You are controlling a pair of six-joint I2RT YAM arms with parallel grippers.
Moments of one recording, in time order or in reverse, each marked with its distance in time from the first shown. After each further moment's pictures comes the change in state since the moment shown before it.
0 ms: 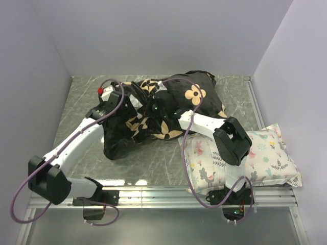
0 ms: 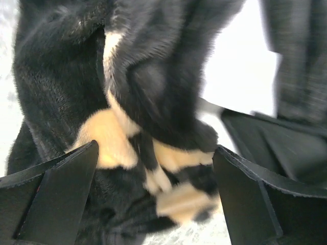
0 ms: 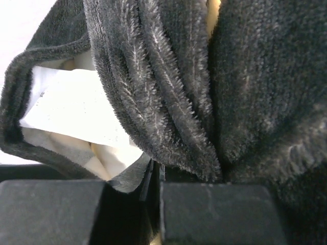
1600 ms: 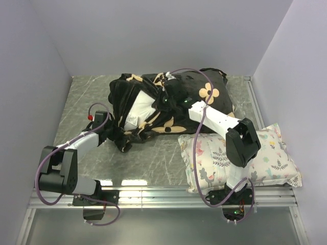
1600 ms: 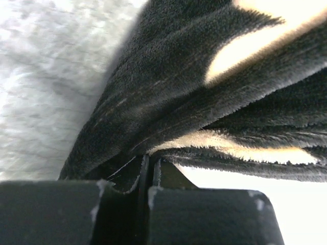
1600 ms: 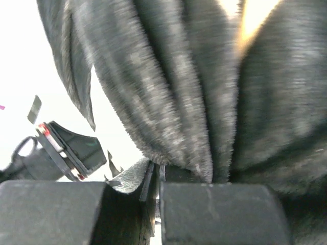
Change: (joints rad) left arm 0.336 0.102 -0.528 0.584 0.454 -0.196; right arm -0.121 -0.083 0.116 -0.363 0.007 -0.178
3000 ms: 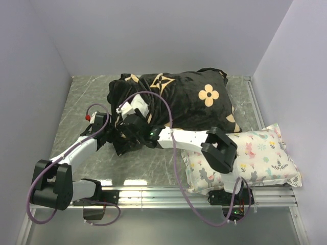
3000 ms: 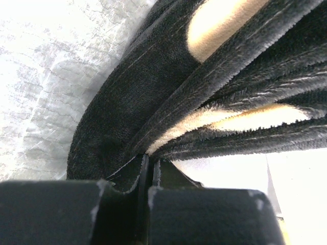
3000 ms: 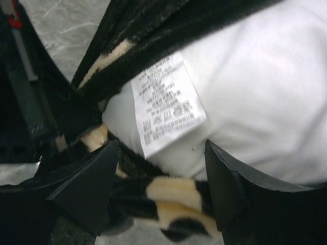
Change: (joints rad) left arm -0.058 -0.153 -0.013 -0.128 -0.150 0.029; right arm 0.453 0.120 -0.034 0.212 0.517 -0.592
